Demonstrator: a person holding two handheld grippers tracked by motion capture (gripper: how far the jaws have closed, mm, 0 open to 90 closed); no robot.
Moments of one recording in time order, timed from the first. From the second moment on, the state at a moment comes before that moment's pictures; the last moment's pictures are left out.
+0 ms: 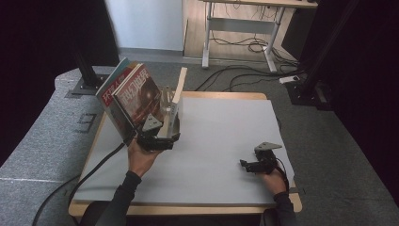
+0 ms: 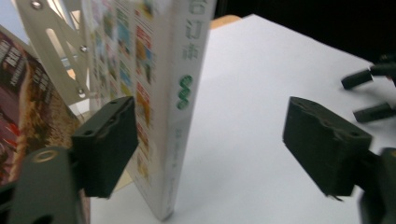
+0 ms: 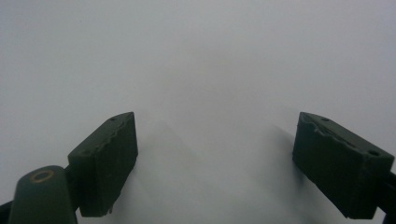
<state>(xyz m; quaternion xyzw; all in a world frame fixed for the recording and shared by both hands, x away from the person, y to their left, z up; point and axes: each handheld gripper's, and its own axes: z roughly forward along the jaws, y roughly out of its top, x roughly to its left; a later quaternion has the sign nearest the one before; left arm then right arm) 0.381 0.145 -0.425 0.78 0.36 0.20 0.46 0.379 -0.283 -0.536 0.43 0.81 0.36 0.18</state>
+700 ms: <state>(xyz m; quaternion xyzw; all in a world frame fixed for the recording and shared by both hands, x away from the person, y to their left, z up) 0.350 0.166 -0.435 0.82 0.32 0.18 0.44 0.379 -0.283 -0.536 0.43 0.81 0.36 0.18</state>
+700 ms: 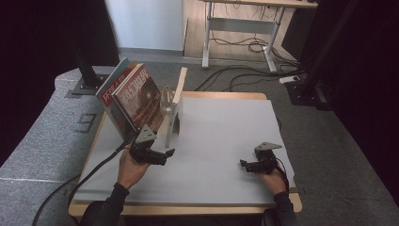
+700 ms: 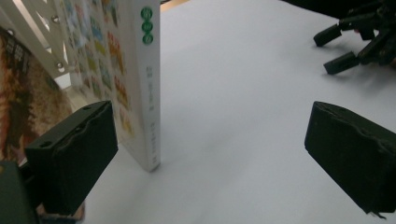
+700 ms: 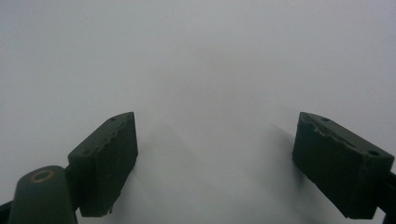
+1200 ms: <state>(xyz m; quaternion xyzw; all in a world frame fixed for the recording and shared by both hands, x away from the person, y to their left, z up) 0.338 0.192 -0.461 0.82 0.34 0.17 0.43 0.379 -0.283 -0.536 0.43 0.81 0.36 0.18</state>
